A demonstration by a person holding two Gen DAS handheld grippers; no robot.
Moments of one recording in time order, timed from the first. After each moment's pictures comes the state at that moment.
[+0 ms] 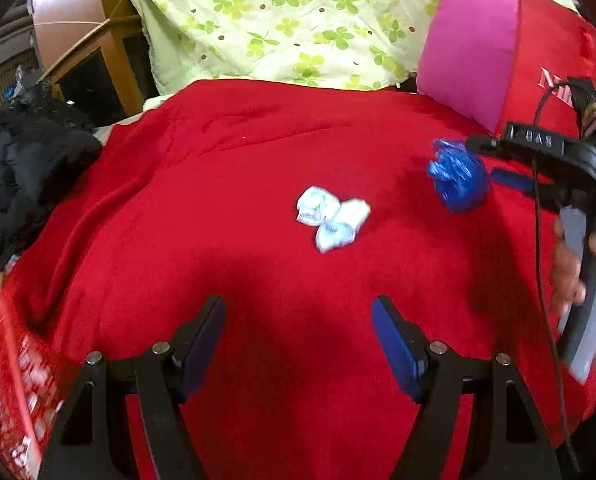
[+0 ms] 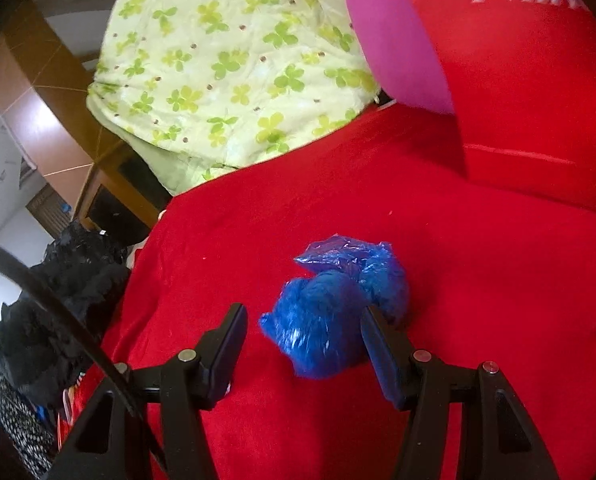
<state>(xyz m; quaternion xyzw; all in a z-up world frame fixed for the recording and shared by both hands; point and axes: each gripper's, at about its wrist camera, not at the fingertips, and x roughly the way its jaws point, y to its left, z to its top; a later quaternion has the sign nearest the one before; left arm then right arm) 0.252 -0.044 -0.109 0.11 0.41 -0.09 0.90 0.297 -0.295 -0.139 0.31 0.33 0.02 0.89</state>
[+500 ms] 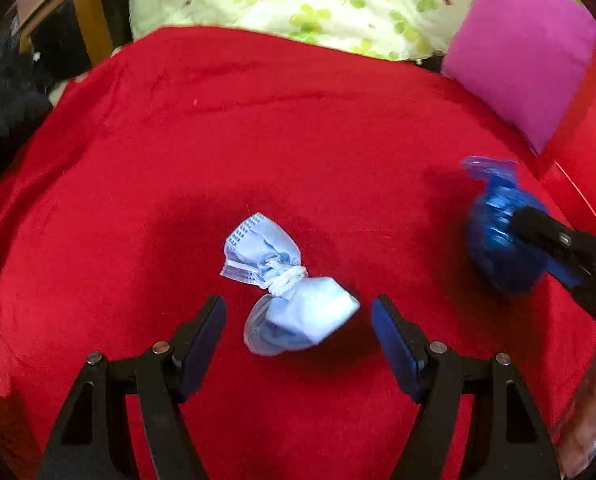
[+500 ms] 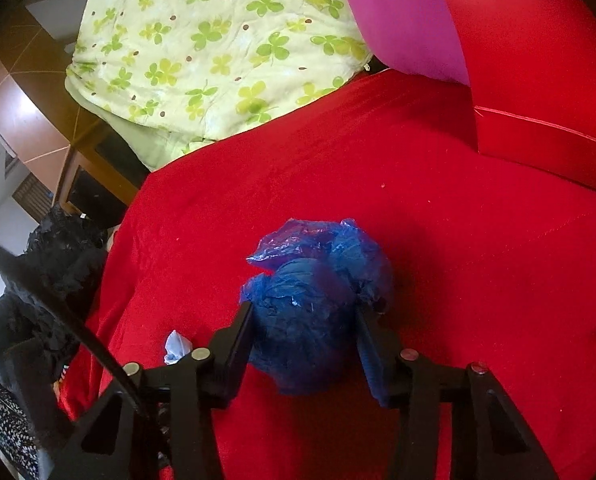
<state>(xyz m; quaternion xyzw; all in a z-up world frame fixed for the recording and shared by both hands) 0.365 -0.096 -0.170 0.04 0.49 -0.08 0.87 0.328 -0.299 -0.166 0.31 0.37 0.02 0.87</state>
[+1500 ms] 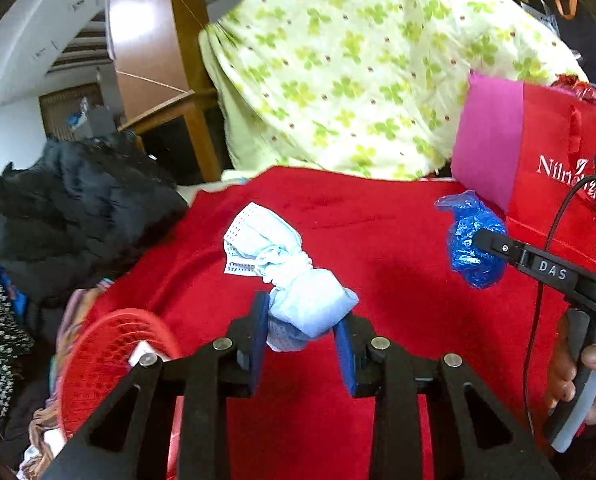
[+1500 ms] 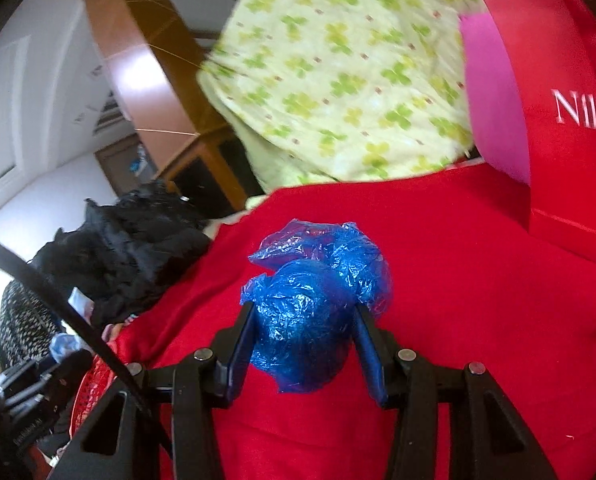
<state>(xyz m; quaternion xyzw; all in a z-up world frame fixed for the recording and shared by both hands) 0.138 0.008 -0.002 0.10 0.27 -0.01 0.96 0.201 -0.211 -0.066 0.21 0.24 0.14 0.94</state>
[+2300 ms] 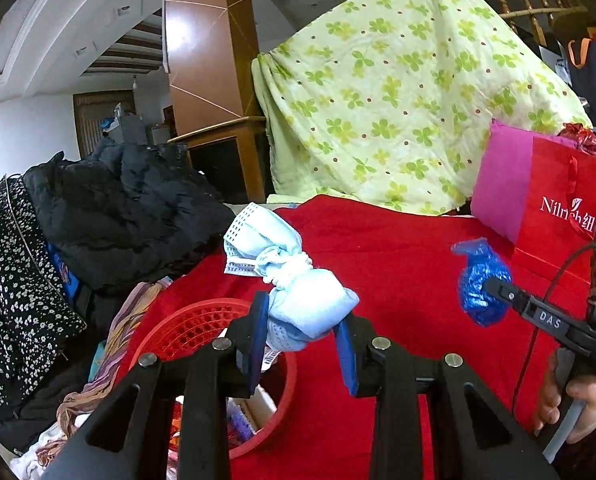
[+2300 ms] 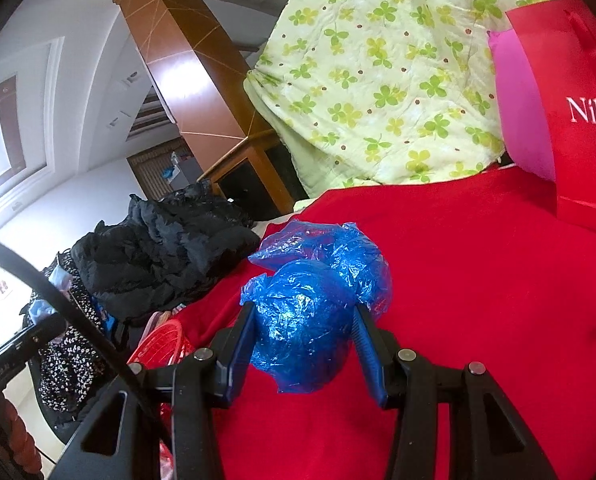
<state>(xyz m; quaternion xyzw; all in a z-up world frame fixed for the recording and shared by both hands) 0.056 0.093 0.032 0.06 0.21 0.02 0.98 0.126 -0.149 -0.063 0.22 0.21 0.19 0.93</state>
